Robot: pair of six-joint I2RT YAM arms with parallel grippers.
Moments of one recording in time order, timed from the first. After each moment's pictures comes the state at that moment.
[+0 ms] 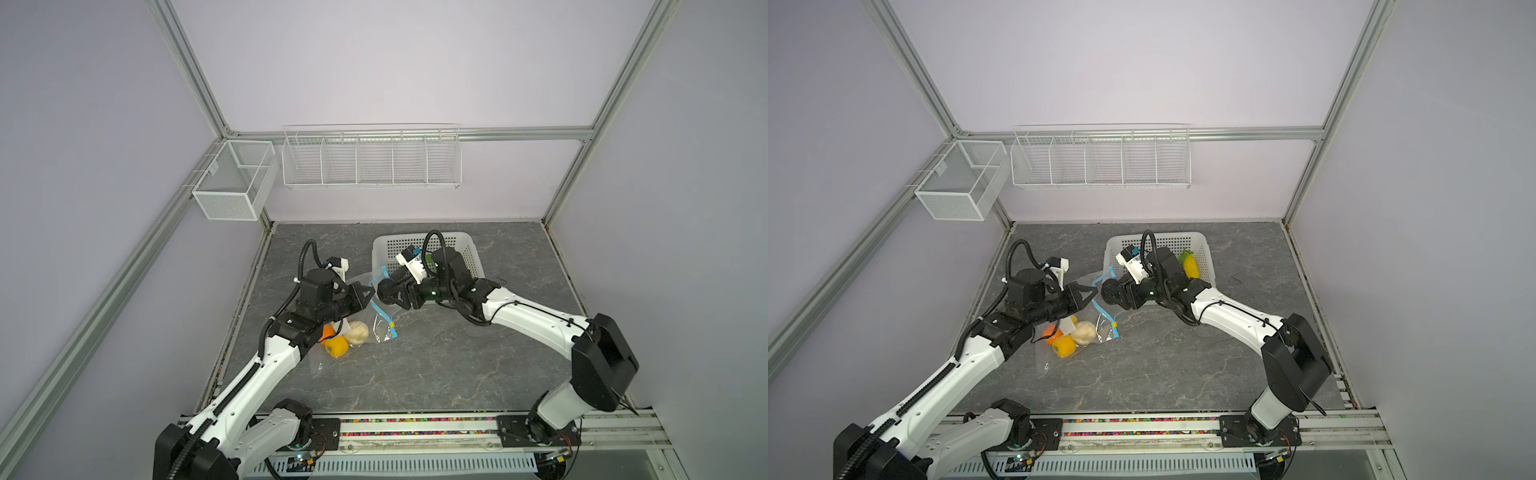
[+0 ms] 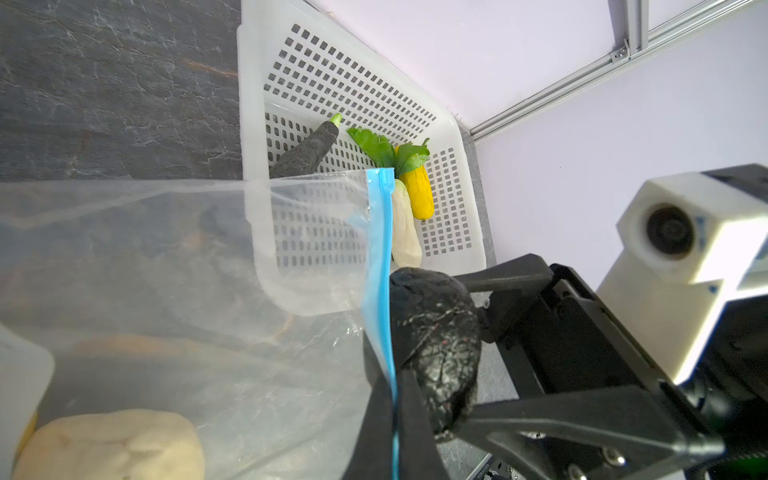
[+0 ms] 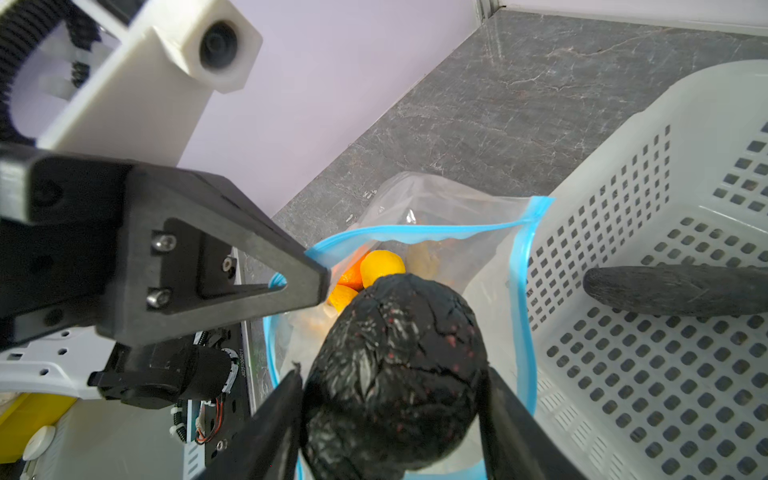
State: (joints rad) left arm -0.45 1.02 0.77 -0.24 0.36 -0.78; right arm 0.75 1.61 1.15 -0.06 -0.51 0.25
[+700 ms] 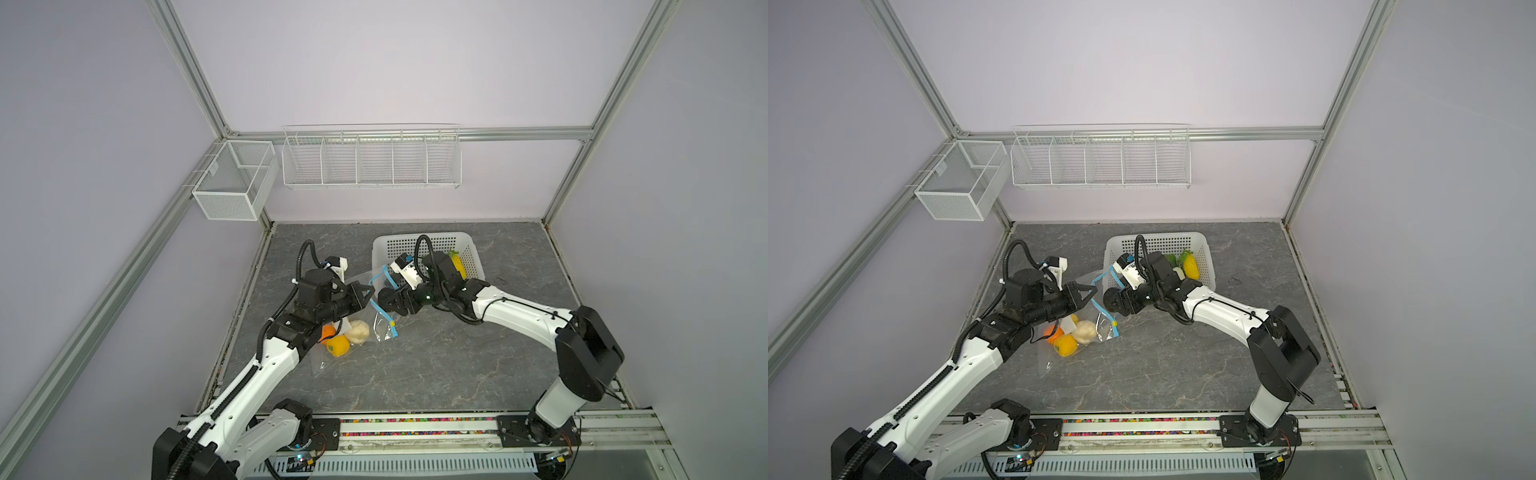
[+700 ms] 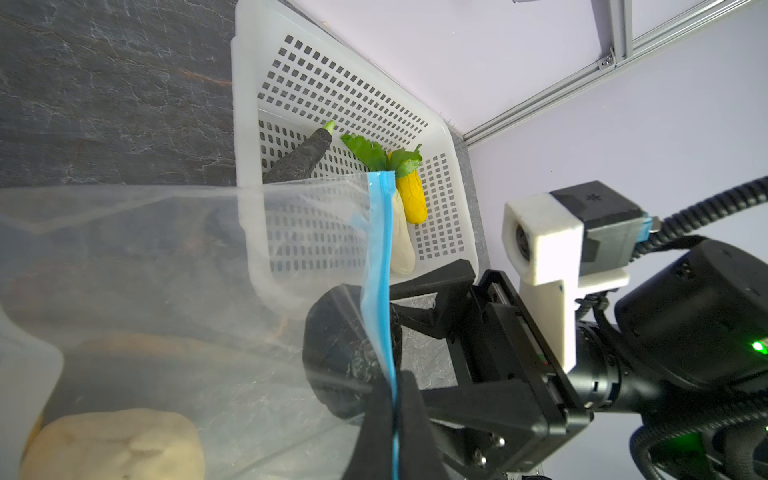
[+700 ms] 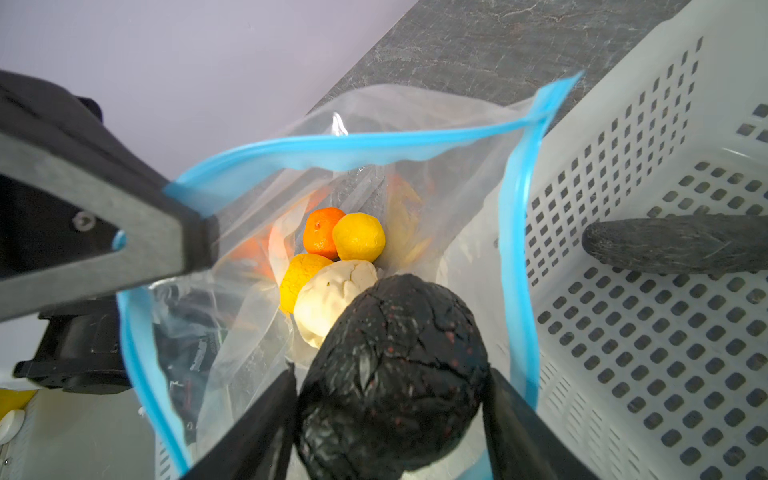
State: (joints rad) left arm -0.45 1.00 0.77 -0.24 0.36 -0.79; right arm 0.76 1.68 1.18 -0.14 -0.47 0.21
